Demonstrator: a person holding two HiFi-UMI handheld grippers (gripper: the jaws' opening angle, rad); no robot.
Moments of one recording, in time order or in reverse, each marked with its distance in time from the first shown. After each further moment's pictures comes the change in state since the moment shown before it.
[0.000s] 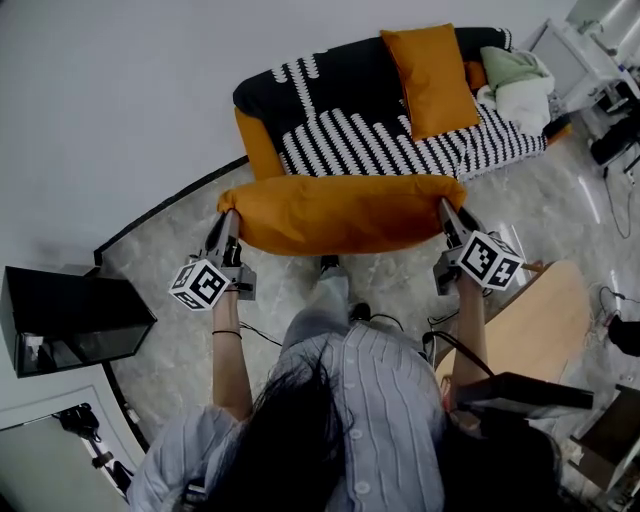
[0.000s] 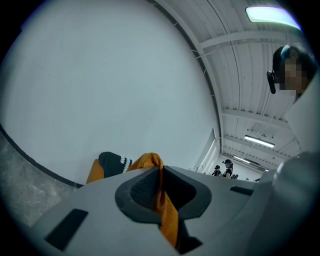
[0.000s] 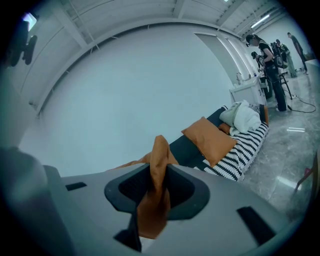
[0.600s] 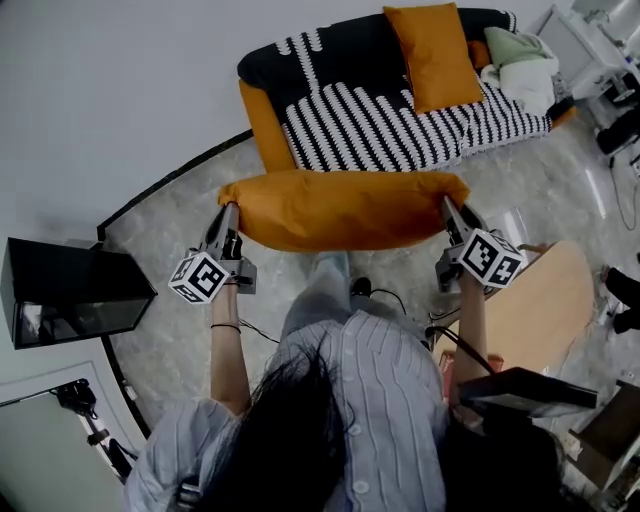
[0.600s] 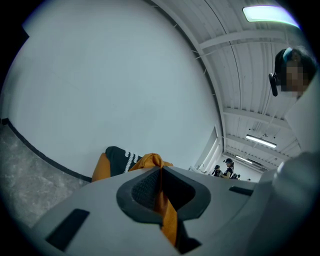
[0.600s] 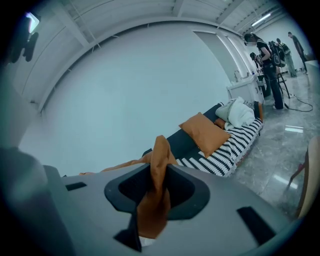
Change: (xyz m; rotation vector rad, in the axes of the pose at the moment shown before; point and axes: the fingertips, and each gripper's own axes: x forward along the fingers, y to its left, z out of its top) left arm -0.078 -0.027 -0.042 -0.018 0.019 0.039; right arm -0.072 -0.015 -0.057 0.000 0.045 -0.008
